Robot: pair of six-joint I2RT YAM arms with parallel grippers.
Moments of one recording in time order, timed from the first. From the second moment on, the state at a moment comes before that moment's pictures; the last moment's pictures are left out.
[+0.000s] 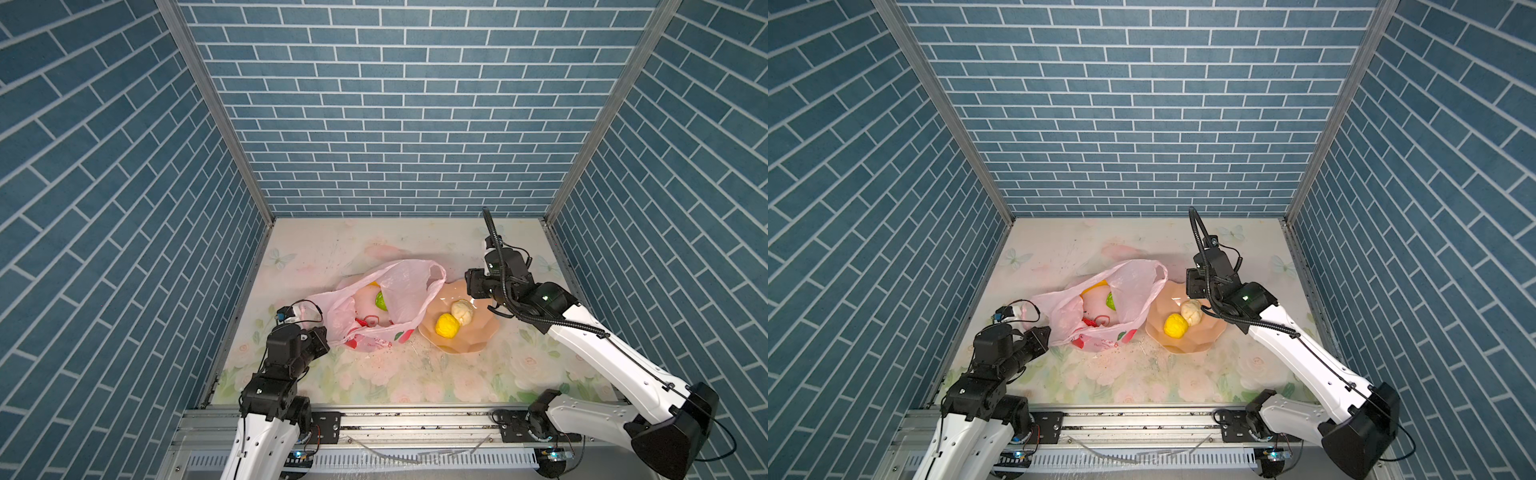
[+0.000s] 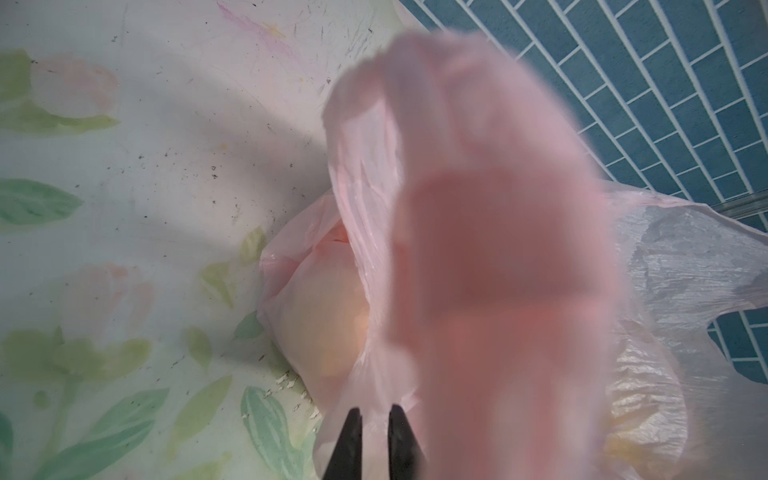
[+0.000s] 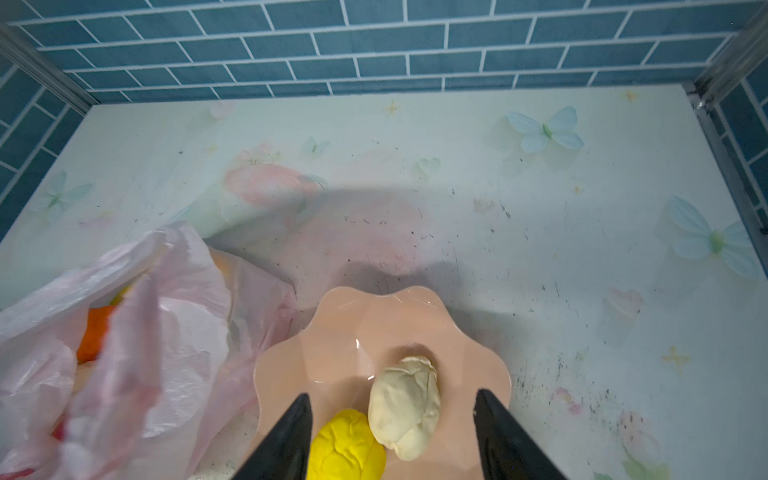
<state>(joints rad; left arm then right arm) -0.14 0.36 0.34 -0.59 0.12 -0.66 0.71 1.17 1.16 -0.68 0.29 0.39</state>
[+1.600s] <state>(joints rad) -0.20 0.55 0.39 -0.58 0.11 -0.68 1.12 1.91 1.49 -0.87 -0.17 0.31</state>
